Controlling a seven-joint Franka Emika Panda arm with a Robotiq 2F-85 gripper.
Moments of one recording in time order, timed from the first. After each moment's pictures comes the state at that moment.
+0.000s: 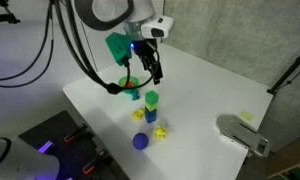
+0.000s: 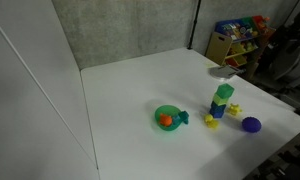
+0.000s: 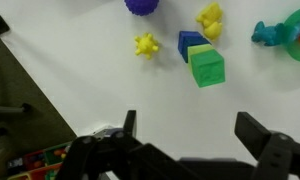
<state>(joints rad) -0.19 -0.30 -0.06 -2.45 -0.06 2.35 0.19</state>
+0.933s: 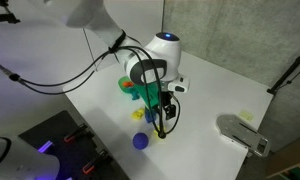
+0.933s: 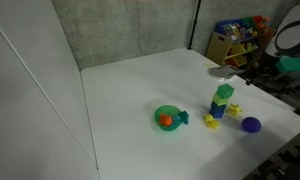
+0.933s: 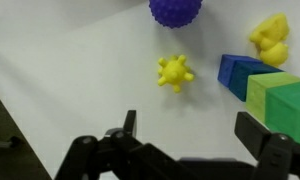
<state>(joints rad) -0.19 0.22 -0.15 -2.33 0.00 2.55 0.03</state>
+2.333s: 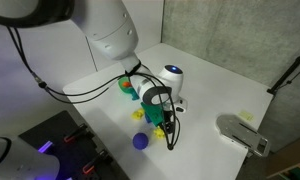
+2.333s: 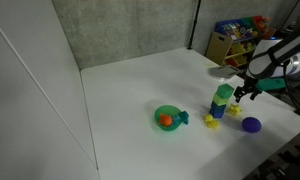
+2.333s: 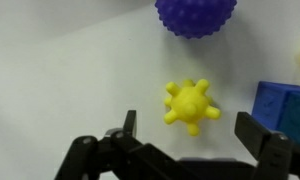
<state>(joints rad) -0.18 0.57 -0.16 -2.16 0.03 2.60 0.00</state>
